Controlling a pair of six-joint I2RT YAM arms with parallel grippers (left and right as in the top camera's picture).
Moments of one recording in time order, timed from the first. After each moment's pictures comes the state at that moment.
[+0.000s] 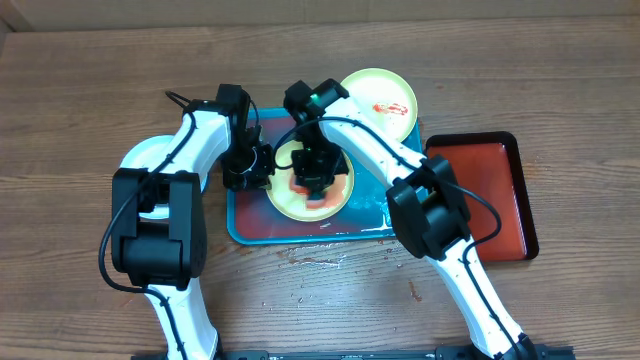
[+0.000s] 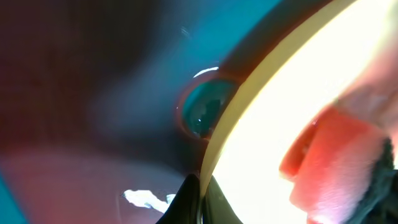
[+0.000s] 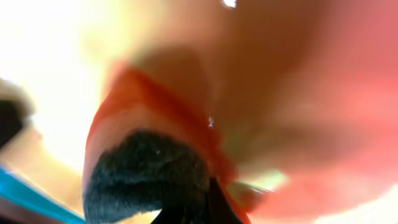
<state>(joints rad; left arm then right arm) -0.11 2.06 1.43 -0.98 0.29 -0.25 0.63 2.56 2.27 -1.44 -0.29 0.39</state>
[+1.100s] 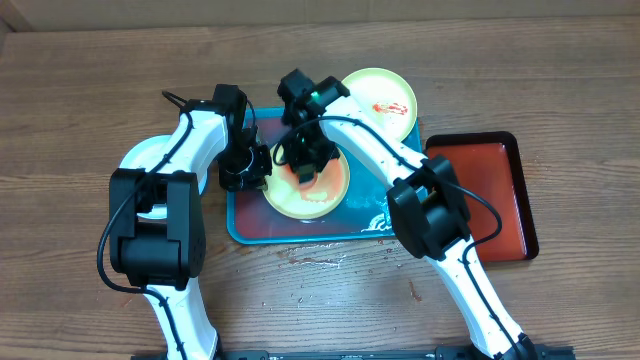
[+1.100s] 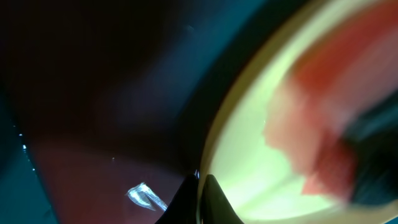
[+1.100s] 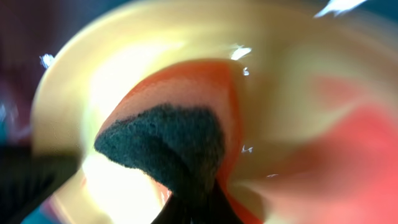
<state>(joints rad) -0.10 2.06 1.43 -1.00 0.27 -0.25 0.65 2.56 2.29 -1.25 -0.32 0.27</state>
